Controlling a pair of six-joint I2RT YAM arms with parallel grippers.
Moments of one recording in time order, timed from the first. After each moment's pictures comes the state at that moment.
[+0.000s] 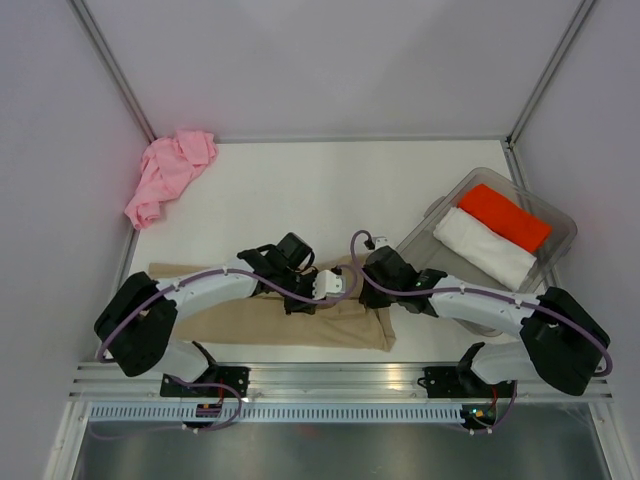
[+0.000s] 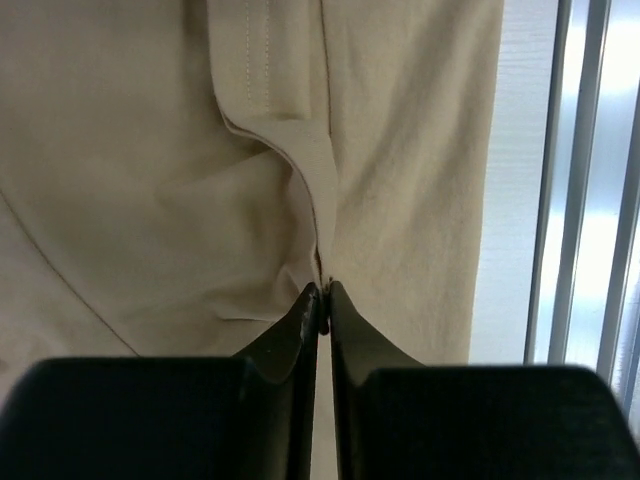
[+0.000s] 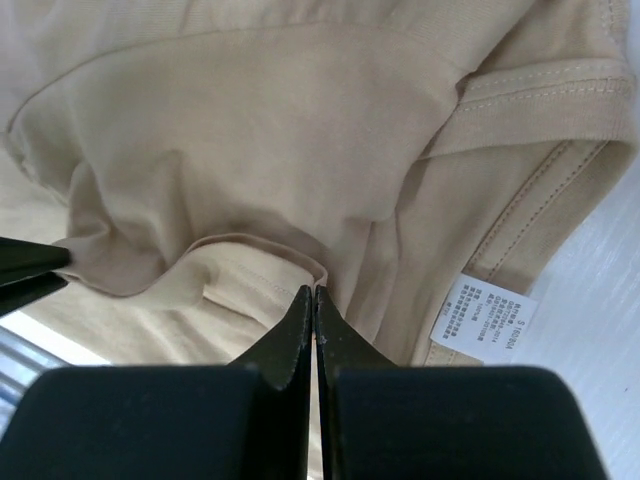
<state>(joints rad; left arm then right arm) -0.78 1.44 0.81 -0.49 0.51 0.66 0.83 1.33 0.63 -0.20 0.06 0.66</state>
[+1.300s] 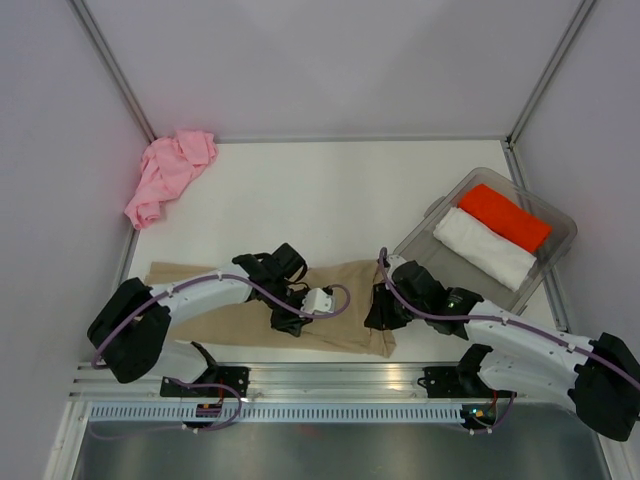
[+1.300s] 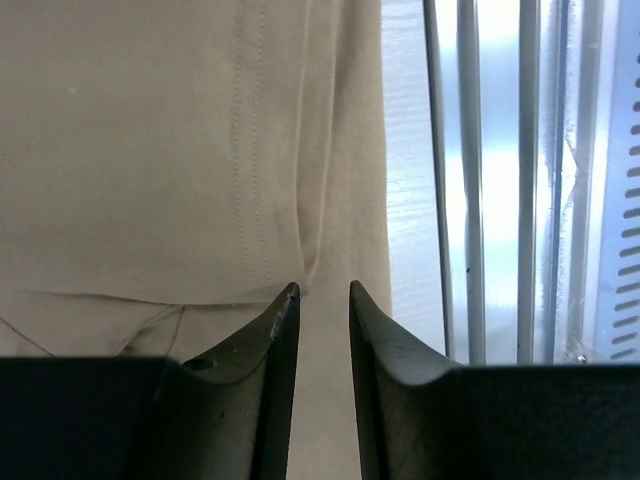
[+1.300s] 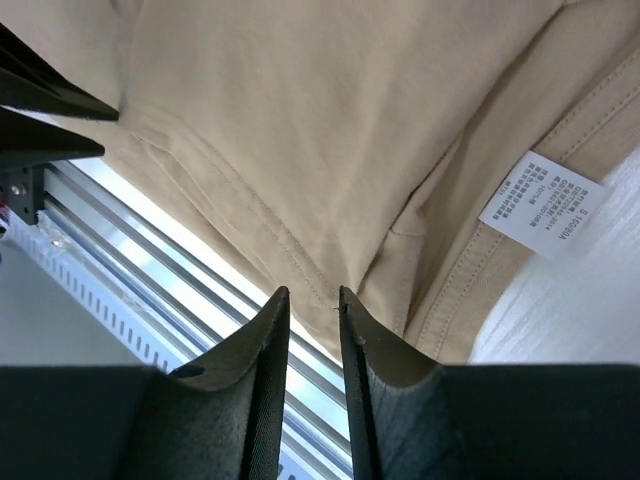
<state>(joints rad) -0.78 1.42 0.76 -0.65 0.57 0.79 0.83 1.01 0.48 -0.33 -0.19 0.66</state>
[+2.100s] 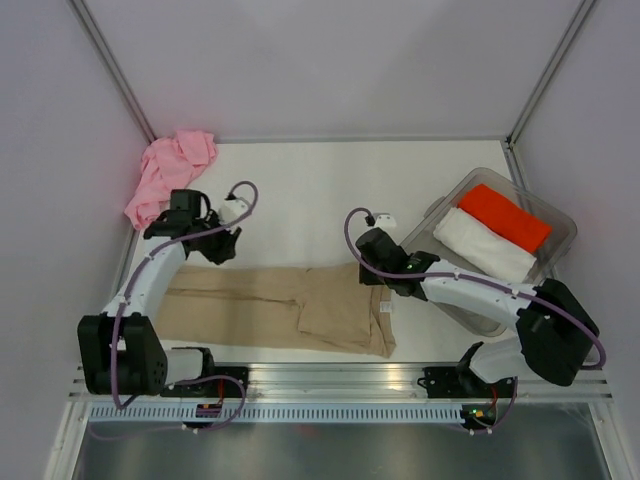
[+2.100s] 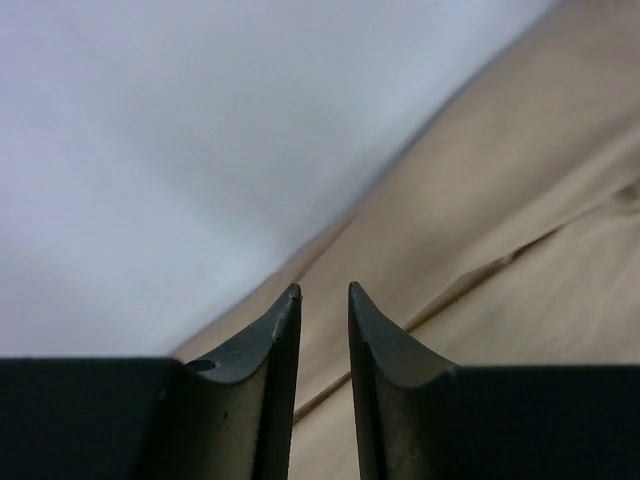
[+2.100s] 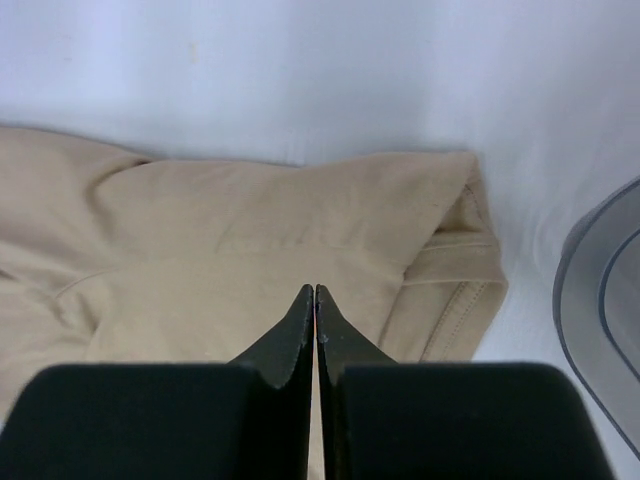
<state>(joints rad) -0.13 1.26 0.94 -0.70 0.42 0.66 0.83 1.36 0.82 -0.30 0.28 0.67</state>
